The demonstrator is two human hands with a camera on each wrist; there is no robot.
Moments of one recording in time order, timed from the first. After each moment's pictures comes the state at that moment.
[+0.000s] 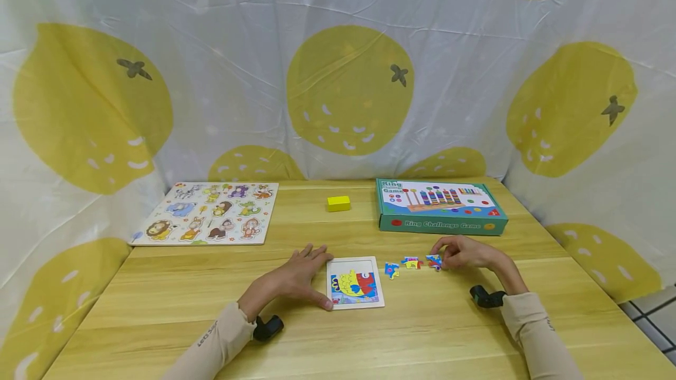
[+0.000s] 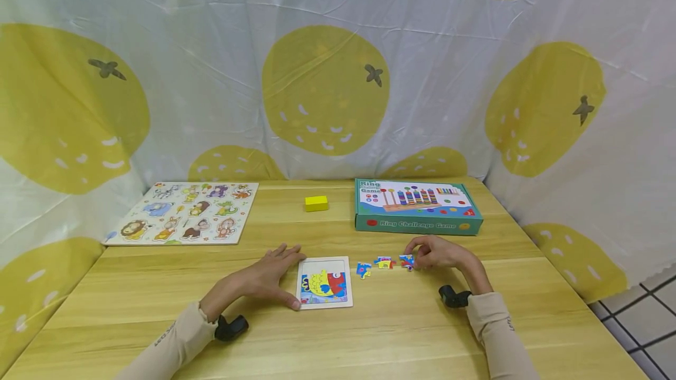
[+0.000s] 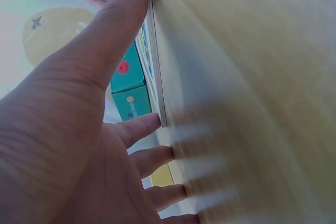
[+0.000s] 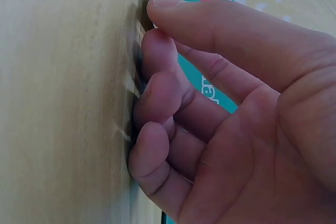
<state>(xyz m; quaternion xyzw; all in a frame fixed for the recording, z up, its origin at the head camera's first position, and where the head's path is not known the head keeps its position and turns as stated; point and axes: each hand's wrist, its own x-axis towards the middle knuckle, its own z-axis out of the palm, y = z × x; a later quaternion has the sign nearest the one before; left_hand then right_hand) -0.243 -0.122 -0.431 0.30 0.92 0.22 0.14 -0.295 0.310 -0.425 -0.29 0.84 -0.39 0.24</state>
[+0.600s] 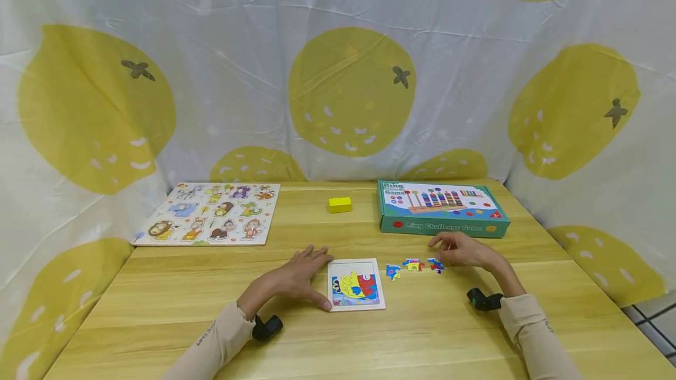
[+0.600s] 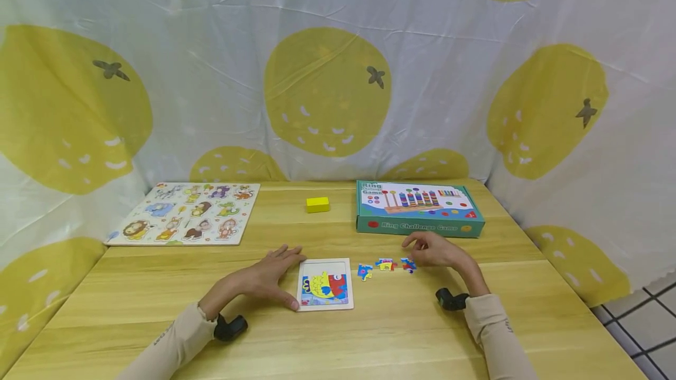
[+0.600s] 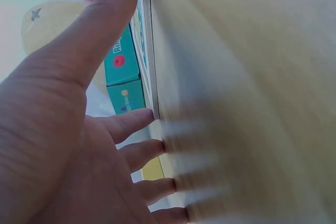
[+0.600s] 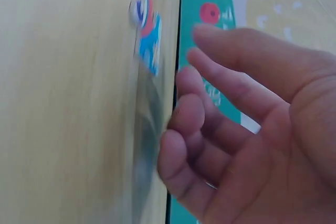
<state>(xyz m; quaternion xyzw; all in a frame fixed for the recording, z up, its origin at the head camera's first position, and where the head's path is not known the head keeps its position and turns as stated) -0.244 -0.125 -0.430 0.30 0.91 0.23 0.16 -0.294 0.297 -0.421 -0.26 0.87 -0.38 0.17</state>
